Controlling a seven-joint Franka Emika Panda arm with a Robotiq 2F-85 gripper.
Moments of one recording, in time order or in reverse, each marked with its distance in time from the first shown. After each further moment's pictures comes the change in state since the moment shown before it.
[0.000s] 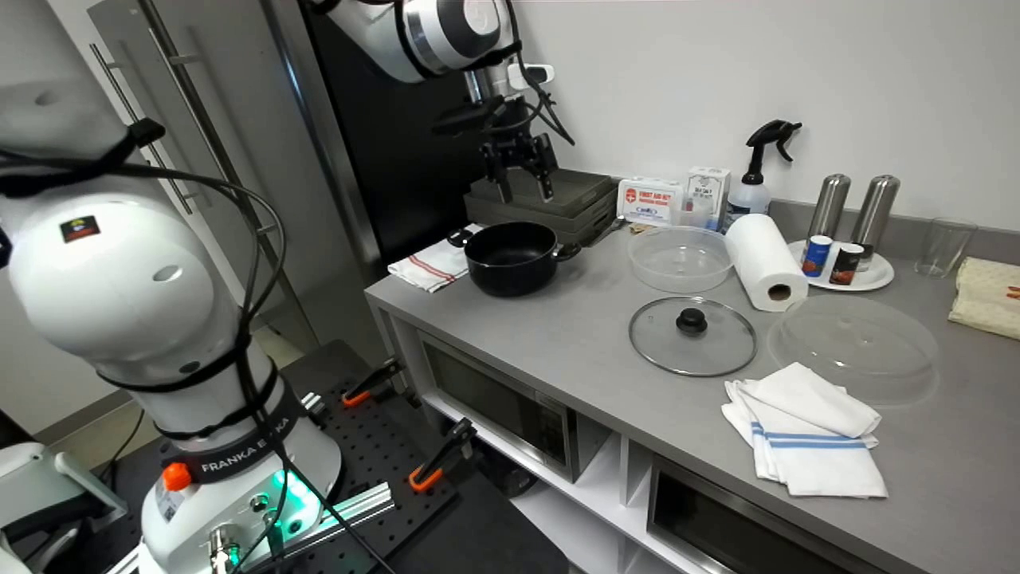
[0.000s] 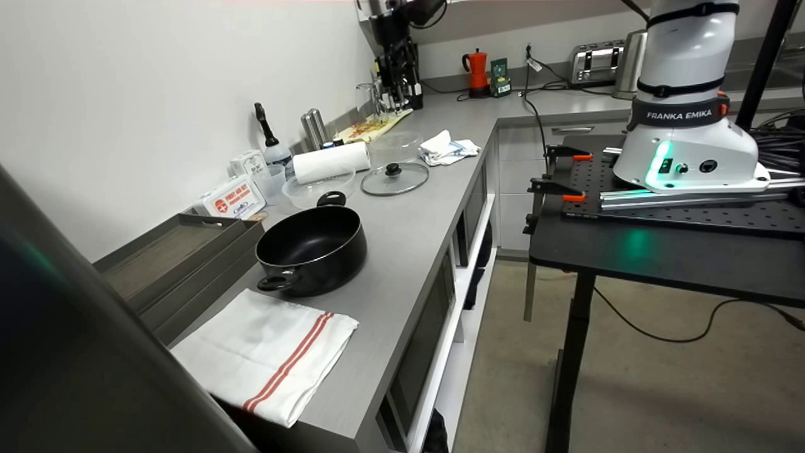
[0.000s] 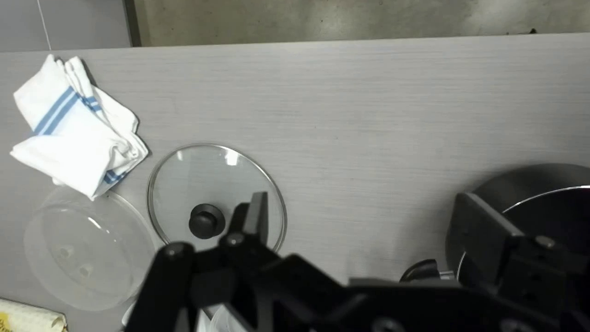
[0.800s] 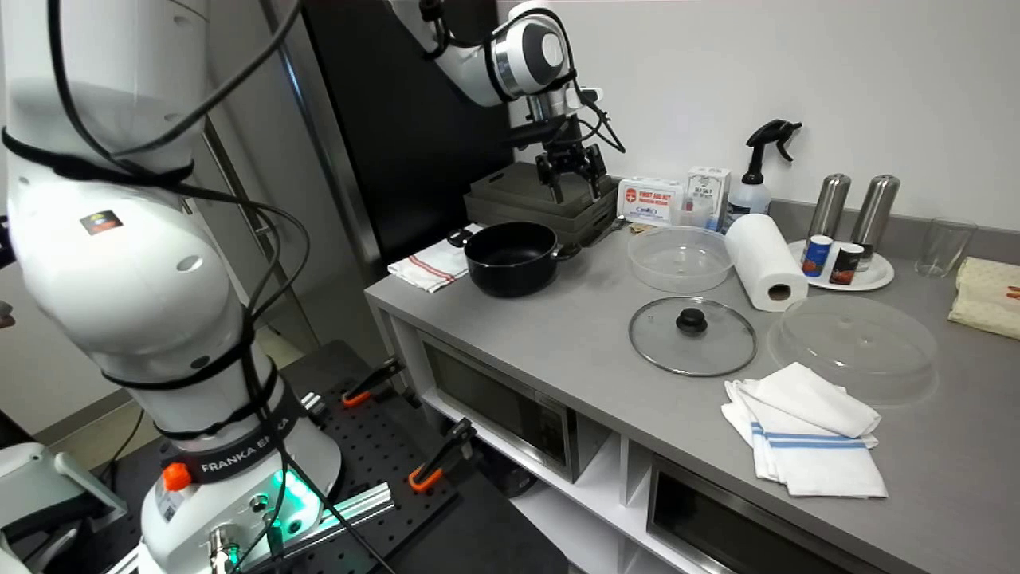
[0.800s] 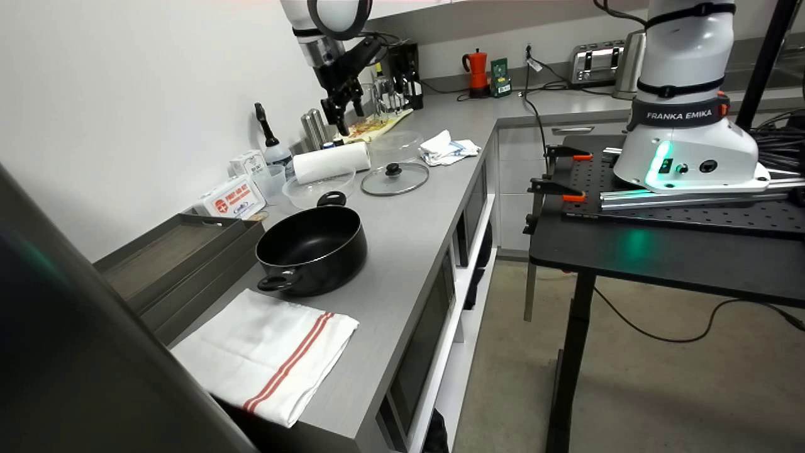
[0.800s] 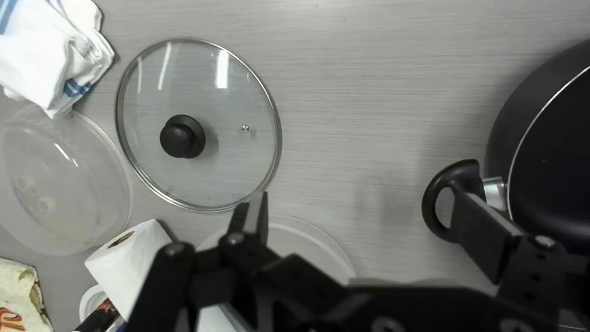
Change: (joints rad) arm 0.115 0.510 -0.101 0.560 -0.069 -0.060 0.048
